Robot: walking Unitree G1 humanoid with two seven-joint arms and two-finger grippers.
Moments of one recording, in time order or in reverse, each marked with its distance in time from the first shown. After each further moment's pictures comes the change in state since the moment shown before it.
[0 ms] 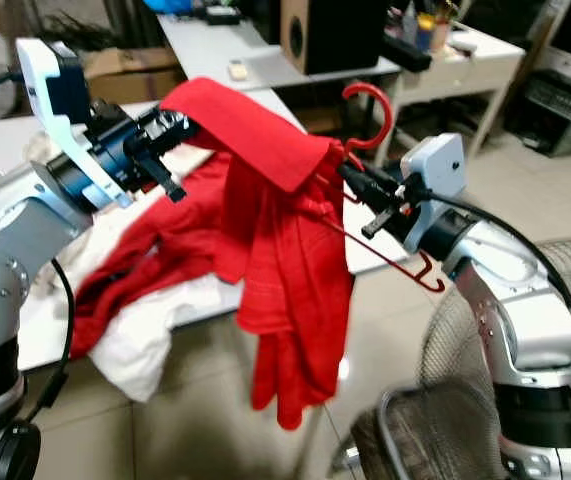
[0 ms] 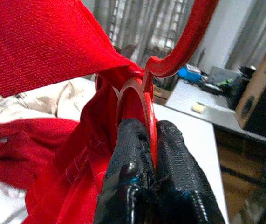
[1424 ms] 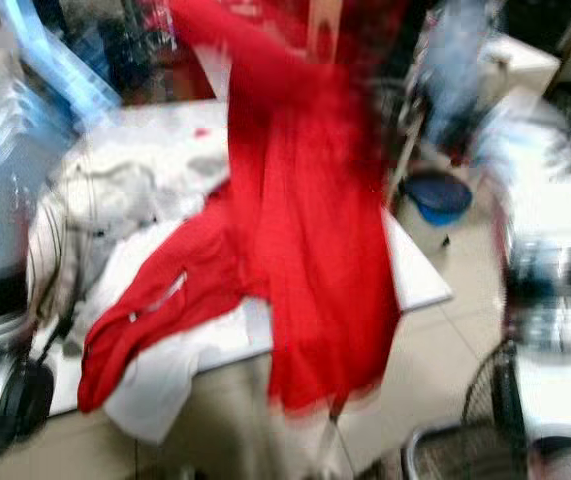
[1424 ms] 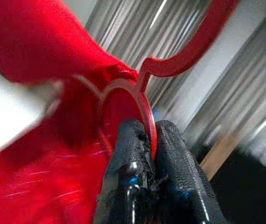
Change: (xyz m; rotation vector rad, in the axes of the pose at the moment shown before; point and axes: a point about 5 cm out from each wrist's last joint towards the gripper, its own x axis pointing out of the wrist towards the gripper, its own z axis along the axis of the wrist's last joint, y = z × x) left arm 0.042 0.025 0.081 0.165 -0.331 0.068; right arm 0.047 -0.071 0.125 -0.330 -0.343 -0.117
